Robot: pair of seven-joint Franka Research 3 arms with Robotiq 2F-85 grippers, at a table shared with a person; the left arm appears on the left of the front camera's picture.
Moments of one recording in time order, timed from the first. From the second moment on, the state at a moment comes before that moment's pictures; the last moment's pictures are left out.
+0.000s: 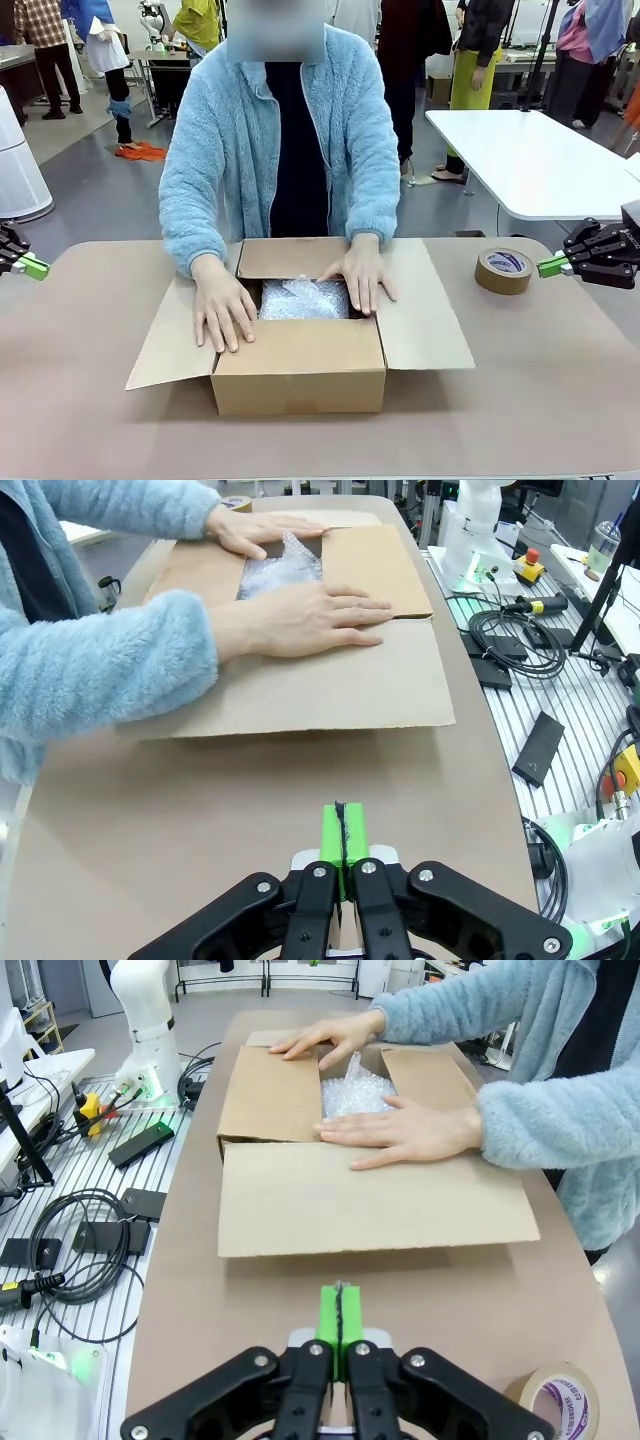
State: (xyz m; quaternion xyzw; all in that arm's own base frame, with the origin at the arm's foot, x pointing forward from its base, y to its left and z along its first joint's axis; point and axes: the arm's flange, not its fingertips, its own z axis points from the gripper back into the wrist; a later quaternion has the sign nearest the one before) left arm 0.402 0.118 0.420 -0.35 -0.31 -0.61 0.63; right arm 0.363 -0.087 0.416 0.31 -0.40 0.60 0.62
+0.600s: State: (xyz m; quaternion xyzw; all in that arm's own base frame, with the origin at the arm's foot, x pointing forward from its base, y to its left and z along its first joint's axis) left arm 0.402 0.118 0.420 -0.35 -0.31 -0.61 0.63; right arm 0.363 -0.087 0.416 0.31 -0.40 0.60 0.62
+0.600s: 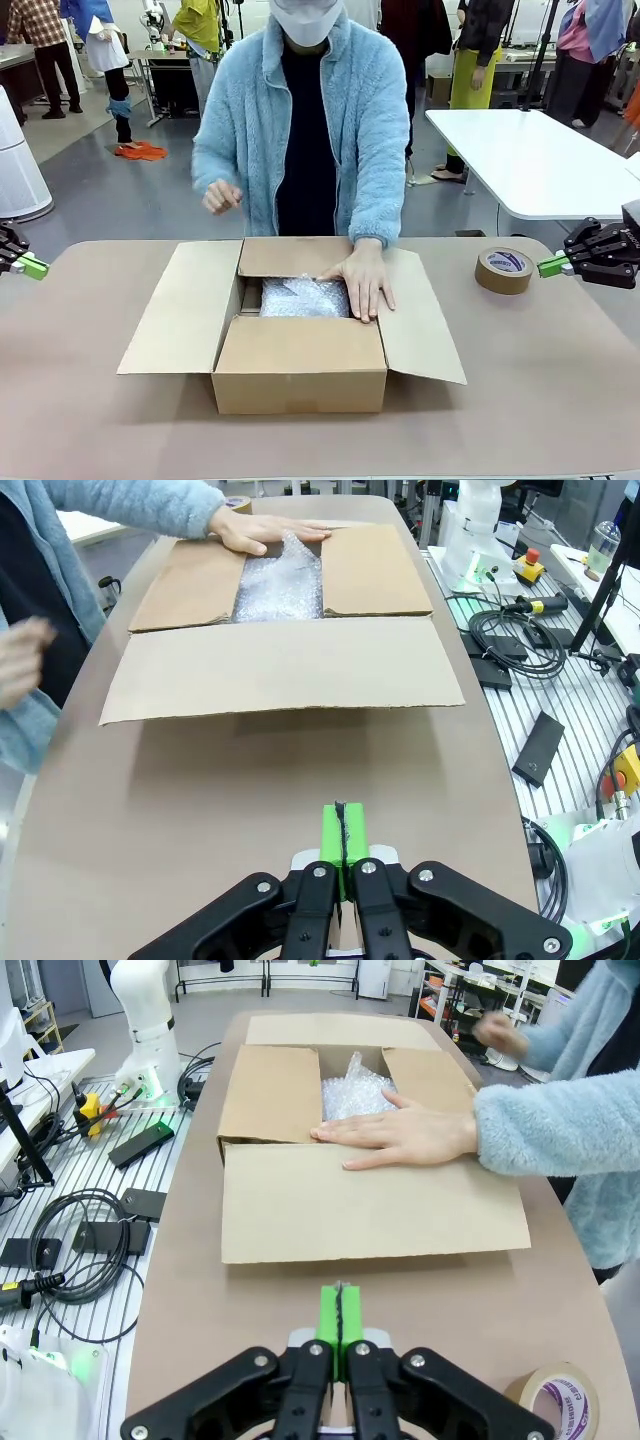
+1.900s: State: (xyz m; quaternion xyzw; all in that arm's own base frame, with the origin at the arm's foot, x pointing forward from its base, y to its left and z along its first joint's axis) left arm 0.459 0.001 0.316 -0.33 -0.22 -0.63 0.67; right arm 0.364 -0.087 0.416 0.31 -0.40 0.60 0.62
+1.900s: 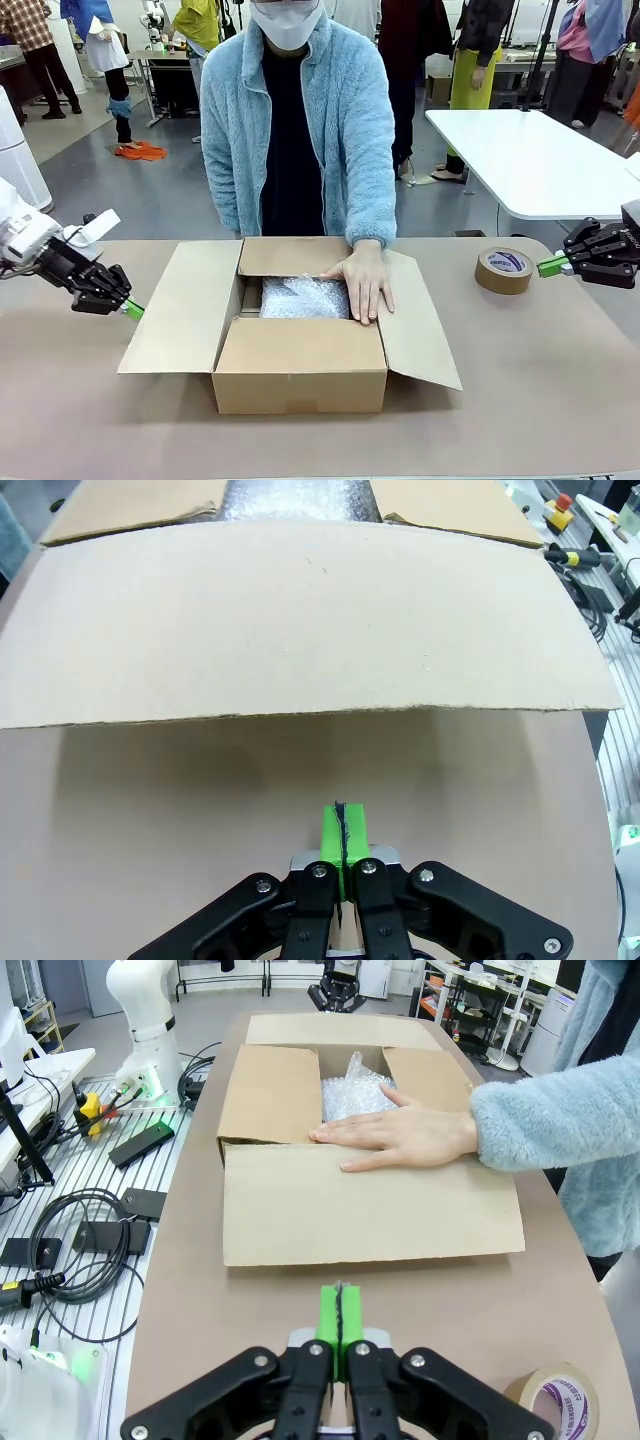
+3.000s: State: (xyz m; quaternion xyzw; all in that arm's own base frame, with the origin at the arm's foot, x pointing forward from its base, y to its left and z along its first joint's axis) left arm 0.444 -0.024 0.284 -0.34 -0.32 -0.66 0.59; right arm 0.364 -0.087 0.416 0.31 -0.40 0.60 0.62
